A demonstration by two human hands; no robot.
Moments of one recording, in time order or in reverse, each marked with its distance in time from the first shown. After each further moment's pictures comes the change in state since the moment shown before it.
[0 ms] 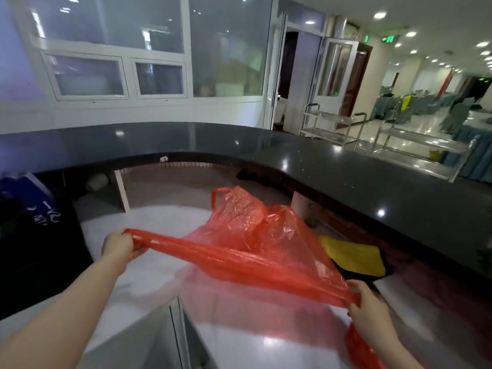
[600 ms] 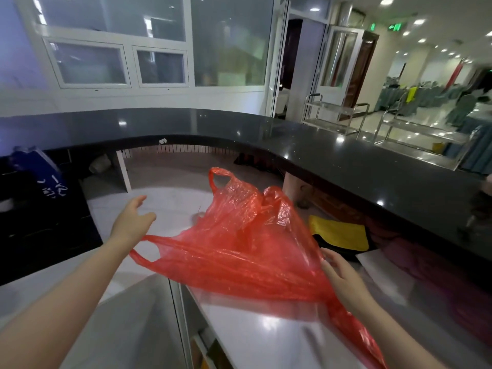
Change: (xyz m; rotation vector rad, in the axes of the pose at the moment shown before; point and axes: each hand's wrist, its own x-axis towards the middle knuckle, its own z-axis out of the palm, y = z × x) left_hand -0.083 -0.006 -0.003 0.664 -0.086 0.507; right_hand -0.028 -0.012 -0.018 0.244 -0.185 -0.195
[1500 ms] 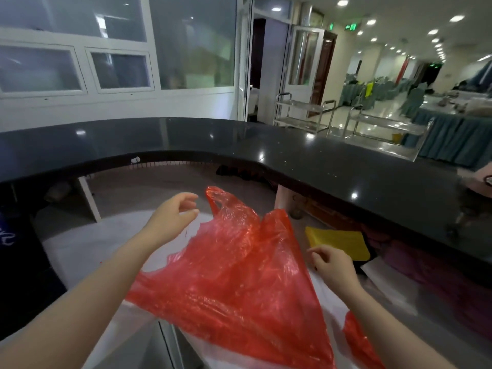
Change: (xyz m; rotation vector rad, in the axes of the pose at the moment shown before) left_hand 0.062 0.084 0.051 0.021 -0.404 0.347; right_hand 0.077 -0.038 0.028 -0.266 0.209 0.056
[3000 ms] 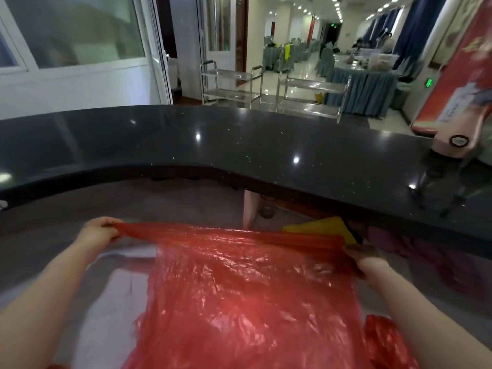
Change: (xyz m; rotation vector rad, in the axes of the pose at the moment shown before) left_hand 0.228 -0.138 0.050 -0.253 -0.066 -0.387; right_hand 0.079 0.115 -0.011 0.420 0.229 0.860
